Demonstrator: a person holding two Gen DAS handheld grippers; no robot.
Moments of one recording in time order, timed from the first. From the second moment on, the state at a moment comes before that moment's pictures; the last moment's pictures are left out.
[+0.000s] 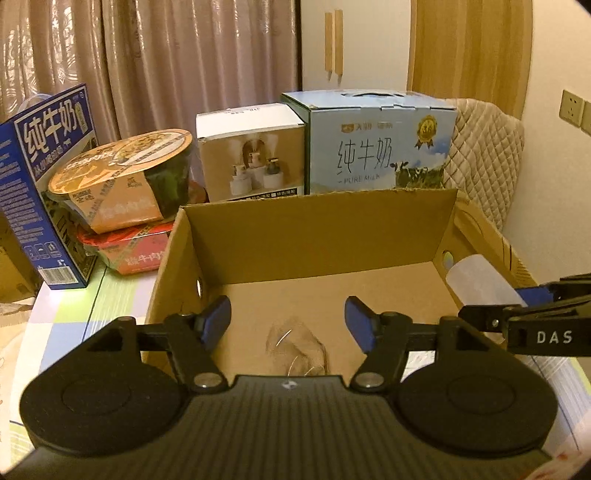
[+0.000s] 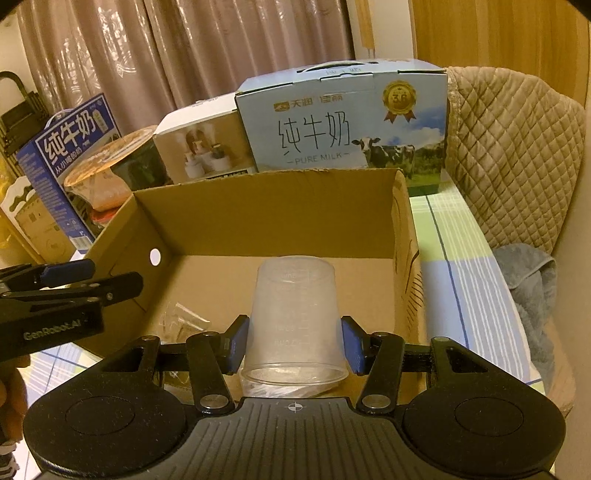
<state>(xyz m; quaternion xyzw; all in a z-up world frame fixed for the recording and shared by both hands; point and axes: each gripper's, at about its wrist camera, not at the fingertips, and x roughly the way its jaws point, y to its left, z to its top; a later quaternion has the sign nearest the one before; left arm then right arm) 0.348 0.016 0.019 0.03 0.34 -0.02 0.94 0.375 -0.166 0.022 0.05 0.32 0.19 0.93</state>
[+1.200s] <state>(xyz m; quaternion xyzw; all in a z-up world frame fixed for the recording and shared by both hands) 0.155 0.026 0.061 0.02 0.30 0.02 0.96 0.196 -0.220 0.060 0.06 0.23 0.19 0.95</state>
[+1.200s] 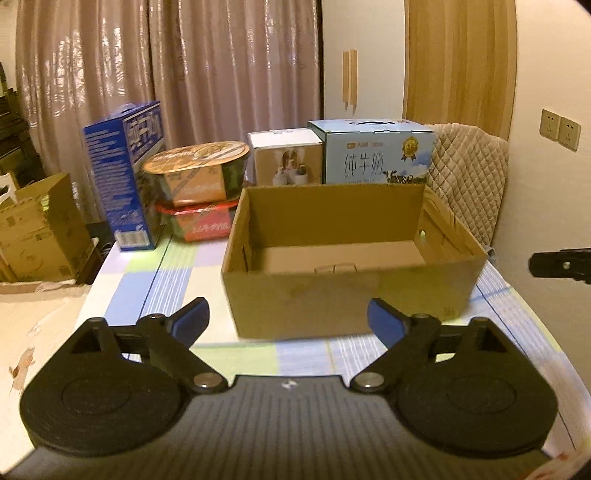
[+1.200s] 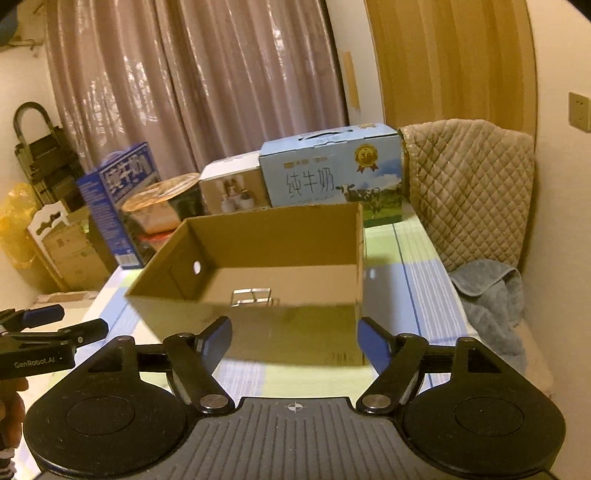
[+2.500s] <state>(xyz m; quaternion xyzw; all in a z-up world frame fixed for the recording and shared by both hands) 0.083 -0.006 -0.086 0.06 0.33 0.06 0.94 0.143 -0.239 -0.080 0.06 0.30 0.16 0.94</state>
